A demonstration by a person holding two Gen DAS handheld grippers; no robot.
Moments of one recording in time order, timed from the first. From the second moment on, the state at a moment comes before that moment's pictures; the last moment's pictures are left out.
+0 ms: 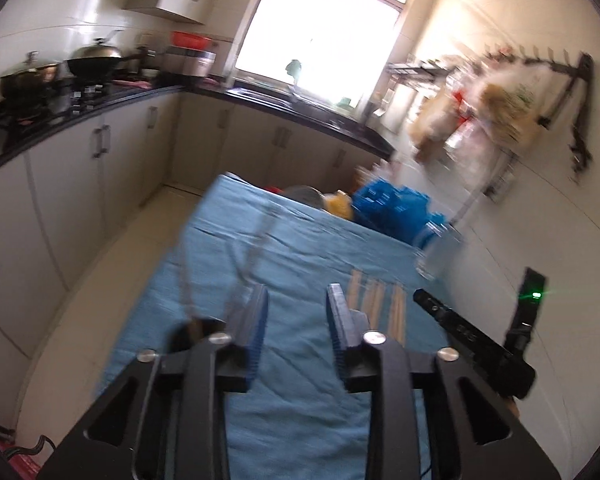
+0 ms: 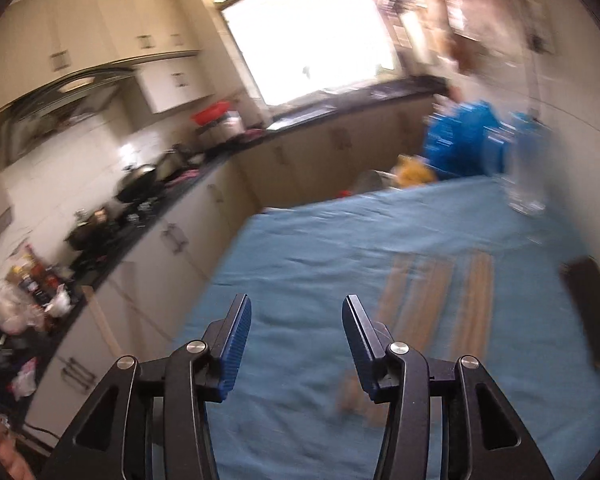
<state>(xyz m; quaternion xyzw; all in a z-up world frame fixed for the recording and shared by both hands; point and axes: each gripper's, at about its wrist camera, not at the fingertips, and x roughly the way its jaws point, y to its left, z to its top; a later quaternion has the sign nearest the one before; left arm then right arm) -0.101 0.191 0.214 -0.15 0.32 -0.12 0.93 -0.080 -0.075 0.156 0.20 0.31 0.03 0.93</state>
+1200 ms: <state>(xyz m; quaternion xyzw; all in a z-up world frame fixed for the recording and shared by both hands) 0.000 0.027 0.022 0.07 0.45 -0.20 0.87 -0.110 -0.123 0.036 0.11 0.45 0.03 0.89</state>
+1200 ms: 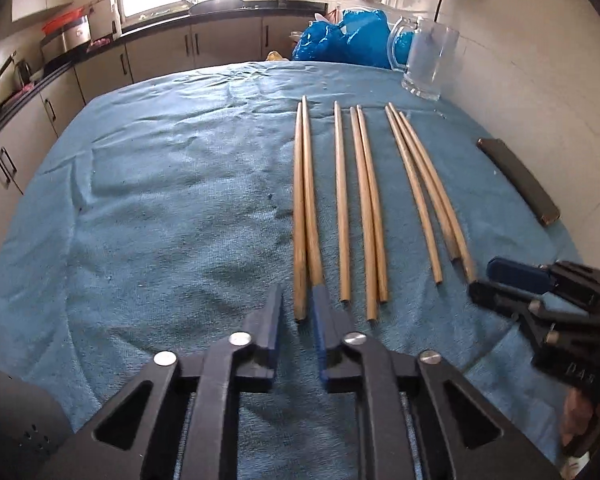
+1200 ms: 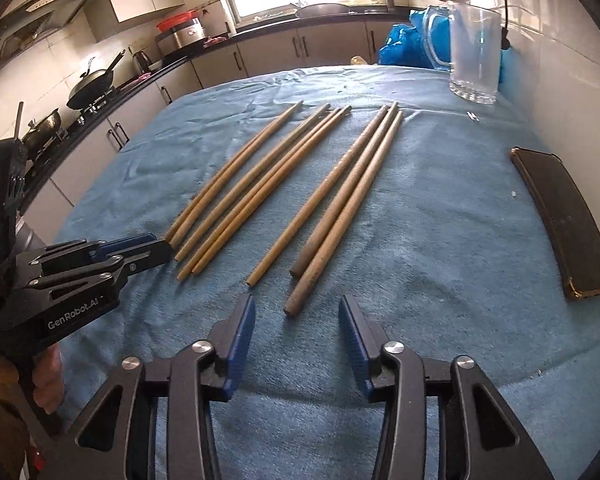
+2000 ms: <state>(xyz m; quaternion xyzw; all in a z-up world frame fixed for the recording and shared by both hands) -0.056 0.077 0.023 -0.05 0.54 -0.17 0.82 -0.165 -0.147 0.040 0.15 0.51 0.00 0.85</state>
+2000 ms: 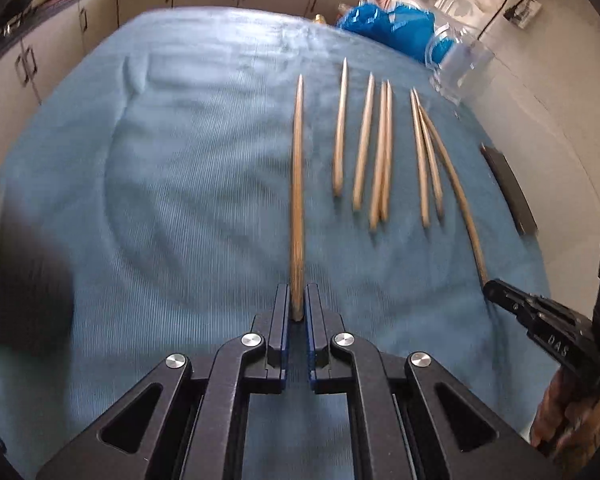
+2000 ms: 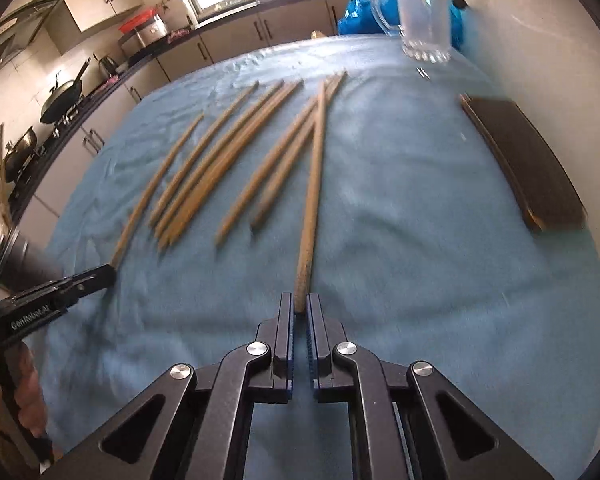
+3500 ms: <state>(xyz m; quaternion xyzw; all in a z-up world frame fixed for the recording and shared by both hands) -0.010 0.044 0.024 0.03 0.58 -0.16 0.80 -0.049 -0.128 0.040 0.02 0.60 -0.01 0.80</state>
